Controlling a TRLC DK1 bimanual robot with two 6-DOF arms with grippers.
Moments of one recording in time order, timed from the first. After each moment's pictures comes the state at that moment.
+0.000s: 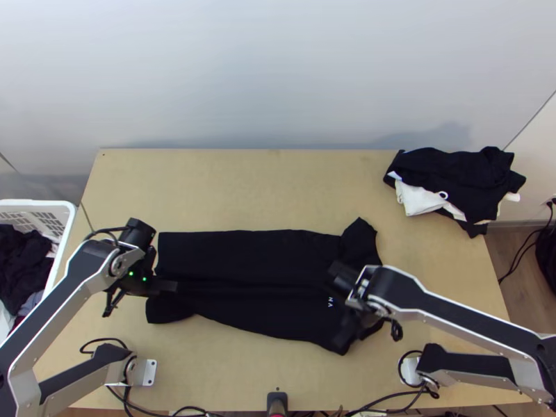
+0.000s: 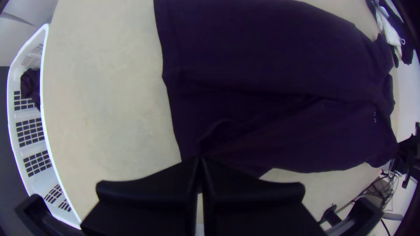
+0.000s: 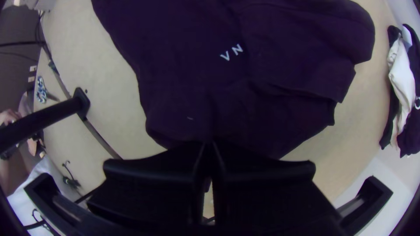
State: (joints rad) left arm -0.24 1.15 0.88 -1.18 -0.02 -0.18; right arm 1.02 1.30 0.98 -1.23 -0.06 0.23
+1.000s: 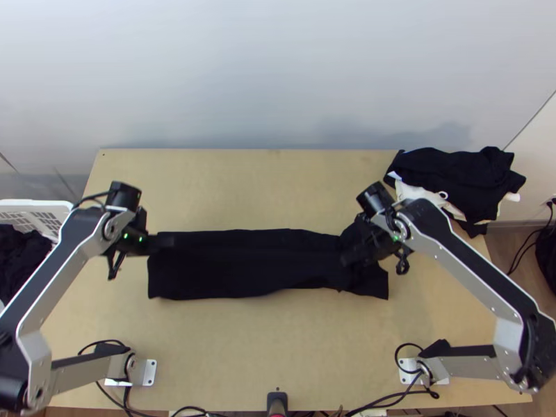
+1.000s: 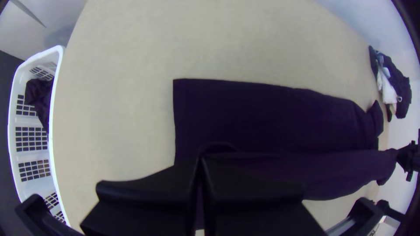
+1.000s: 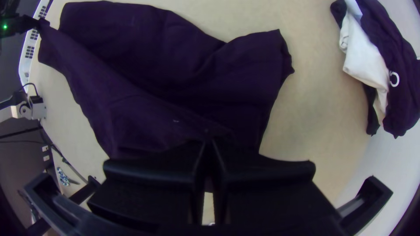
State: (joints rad) left arm -0.10 1.33 1.12 -1.03 -0.02 -0.19; right arm 0.53 1.45 1.26 -1.19 -0.04 0.12
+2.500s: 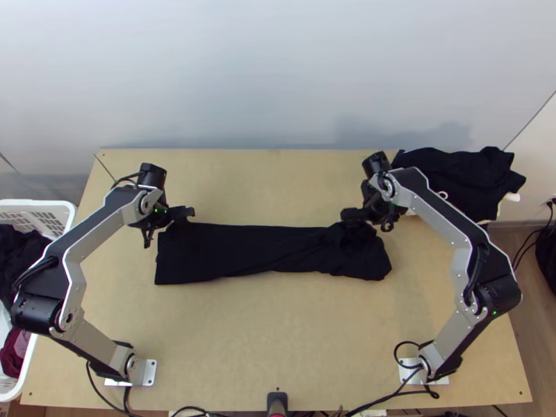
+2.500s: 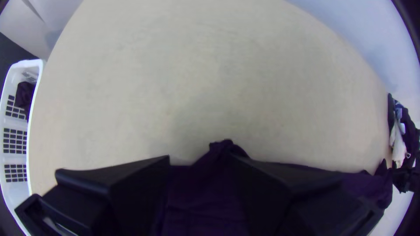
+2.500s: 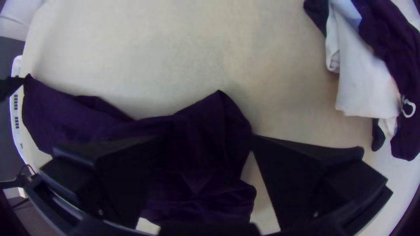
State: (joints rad) left arm -0.11 1.71 1.22 -0.69 -0.07 -0.34; right arm 0.31 1.83 1.45 -0.97 -0.02 0.17
